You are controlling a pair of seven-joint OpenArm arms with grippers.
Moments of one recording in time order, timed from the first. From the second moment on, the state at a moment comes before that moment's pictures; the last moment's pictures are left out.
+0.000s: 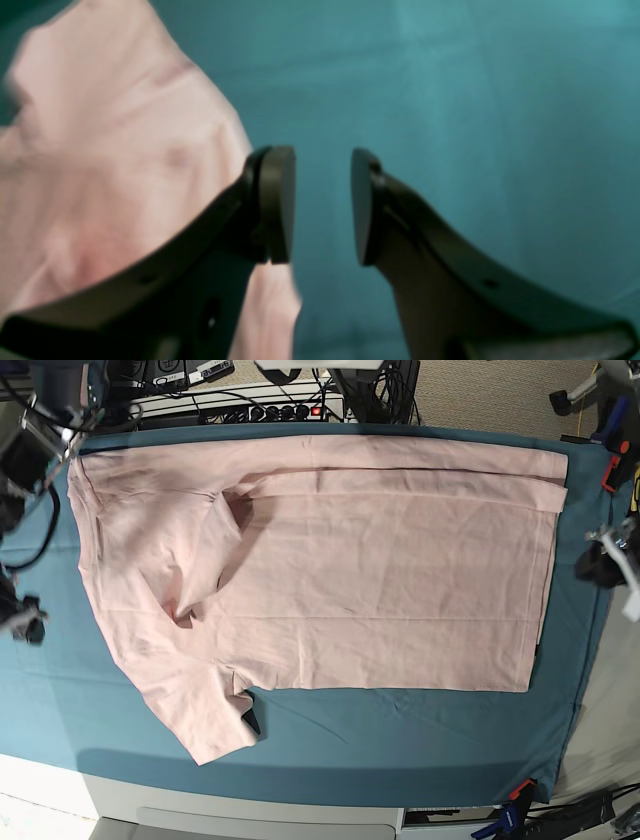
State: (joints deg) left arm 6.0 -41.3 -19.5 86.2 -54.9 -34.6 59.9; right arm 21.1 34.0 32.9 69.7 20.9 32.0 -53.2
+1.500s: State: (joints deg) left arm -0.4 -41.5 -14.7 79.0 -51.1 -33.1 59.2; right arm 39.5 27.3 20.7 25.3 12.1 31.0 -34.7
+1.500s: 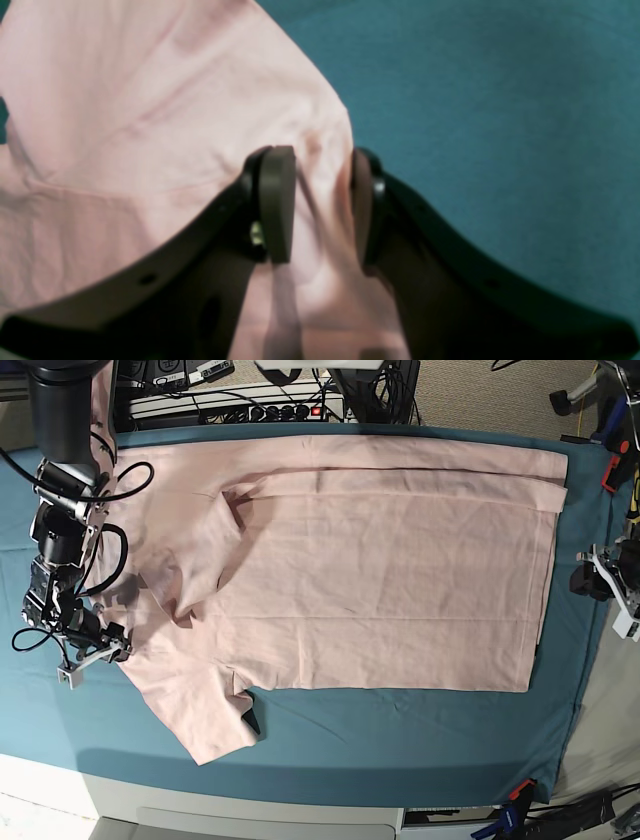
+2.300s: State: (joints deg) left arm -29.3 -33.7 -14.8 43.6 -53.0 -33.1 56.8; right arm 39.2 27.3 20.8 25.5 10.3 31.0 -33.4
